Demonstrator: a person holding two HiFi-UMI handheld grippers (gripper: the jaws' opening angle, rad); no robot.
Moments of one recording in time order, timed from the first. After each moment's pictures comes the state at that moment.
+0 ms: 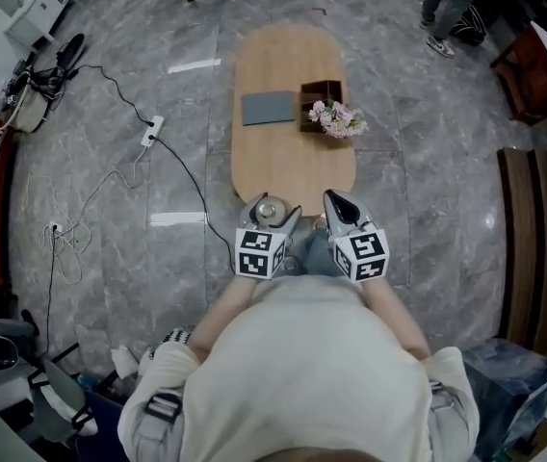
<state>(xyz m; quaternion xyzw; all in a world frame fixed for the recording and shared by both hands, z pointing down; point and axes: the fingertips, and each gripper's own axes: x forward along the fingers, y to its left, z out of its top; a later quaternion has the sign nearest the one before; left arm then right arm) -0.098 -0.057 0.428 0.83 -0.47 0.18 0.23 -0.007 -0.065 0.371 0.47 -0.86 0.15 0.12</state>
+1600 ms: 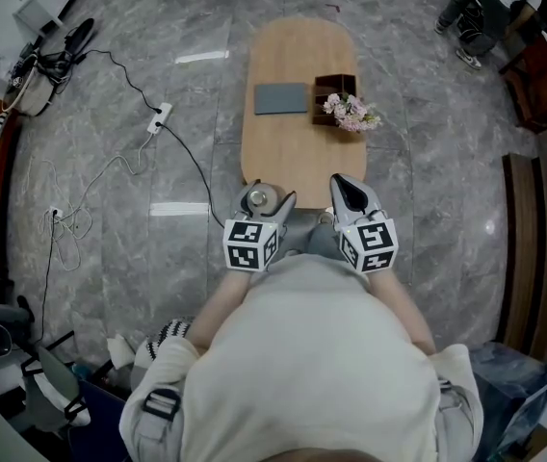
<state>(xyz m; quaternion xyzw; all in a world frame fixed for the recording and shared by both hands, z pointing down) -0.152 -0.056 0.404 0.82 -0.51 0.13 0.23 -0.037 -0.071 0.349 0.46 -0.87 0.11 0.11</state>
